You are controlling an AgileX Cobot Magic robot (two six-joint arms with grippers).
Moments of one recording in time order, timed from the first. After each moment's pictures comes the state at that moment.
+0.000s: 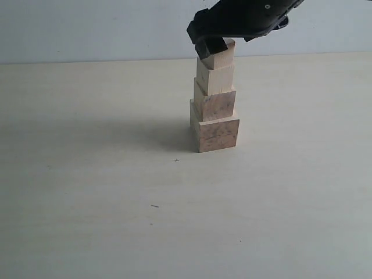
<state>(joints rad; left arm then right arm) 0.02 0.01 0.00 -0.11 0.14 0.03 0.42 1.67 -1.43 -0.05 0.77 0.04</state>
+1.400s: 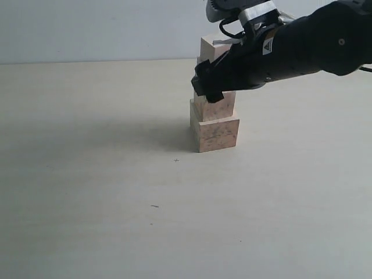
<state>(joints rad) 0.02 0.01 0.00 -0.11 0.14 0.03 0.42 1.60 -1.00 -0.05 0.19 0.01</state>
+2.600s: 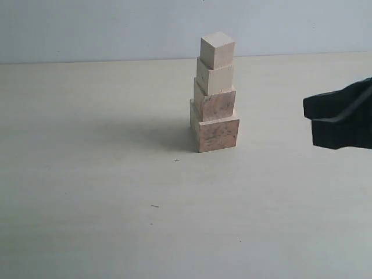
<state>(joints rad) 0.02 0.01 0.00 -0.11 0.14 0.03 0.42 0.85 -0.58 0.08 0.42 0.10</state>
